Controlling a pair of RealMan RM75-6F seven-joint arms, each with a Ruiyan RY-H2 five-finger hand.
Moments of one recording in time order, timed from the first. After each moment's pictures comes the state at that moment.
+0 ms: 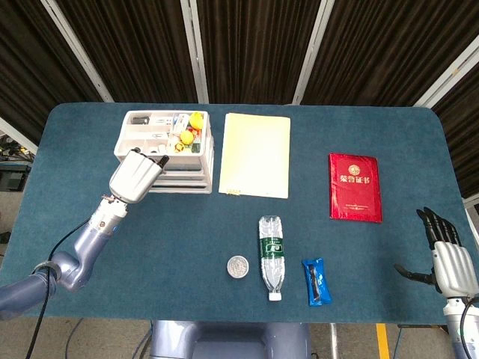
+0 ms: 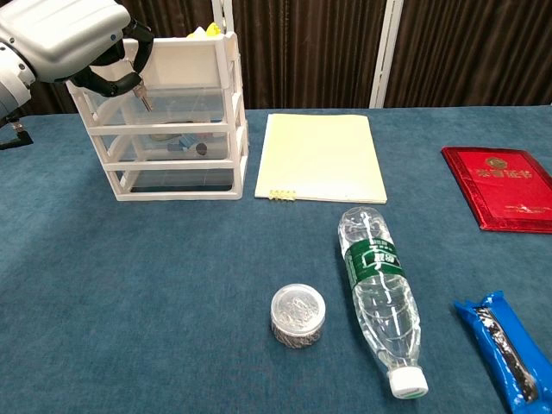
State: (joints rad) left arm -0.79 -1.57 -0.15 -1.05 1.56 1.32 0.39; right arm 0.09 -1.05 0.10 -1.77 -1.37 1.39 0.09
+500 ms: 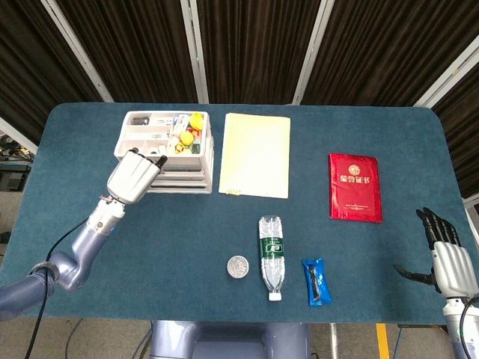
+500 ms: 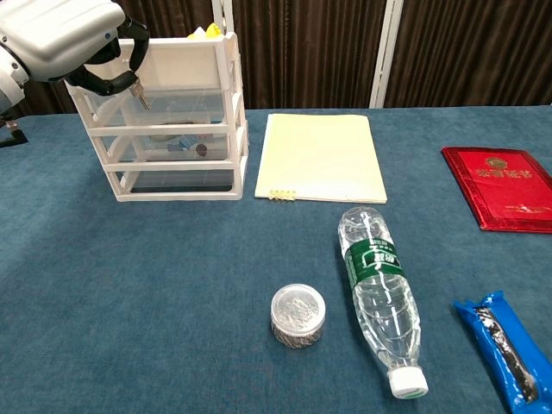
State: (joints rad) left arm -0.78 -1.57 -0.15 -1.04 1.58 1.34 0.38; right arm 0.09 -1.05 0.10 -1.77 -1.37 1.38 0.09
